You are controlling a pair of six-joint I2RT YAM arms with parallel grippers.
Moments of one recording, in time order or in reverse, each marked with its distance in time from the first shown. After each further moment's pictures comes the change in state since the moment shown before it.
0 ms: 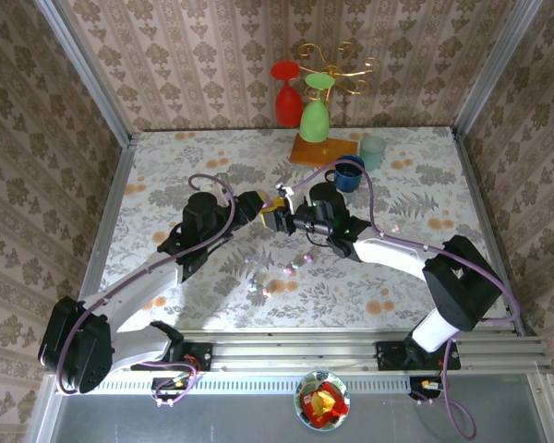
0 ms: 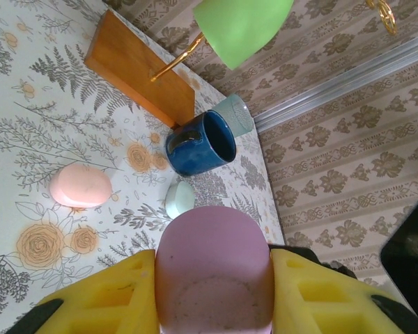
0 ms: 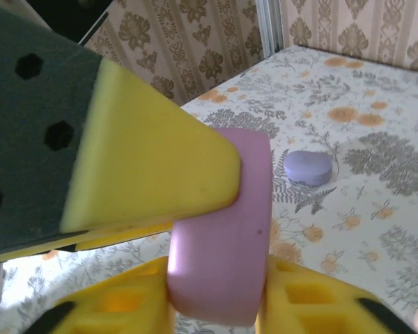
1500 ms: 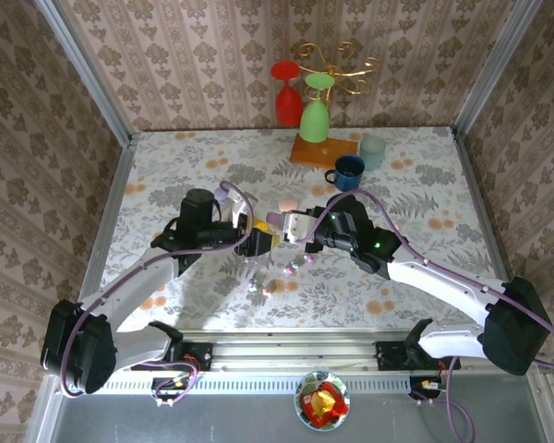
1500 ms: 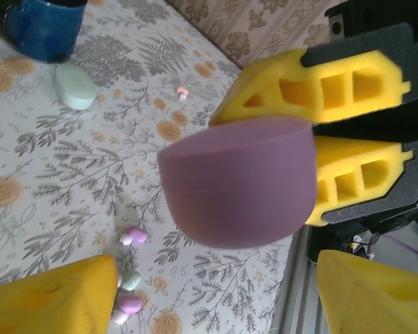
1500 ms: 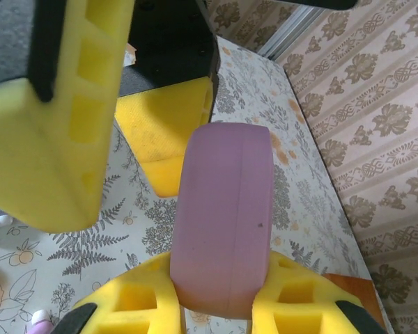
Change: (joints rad) left arm 0.082 0.003 0.046 -0.274 0.672 0.743; right arm 0.058 -0.340 -0.066 -0.416 0.150 -0.927
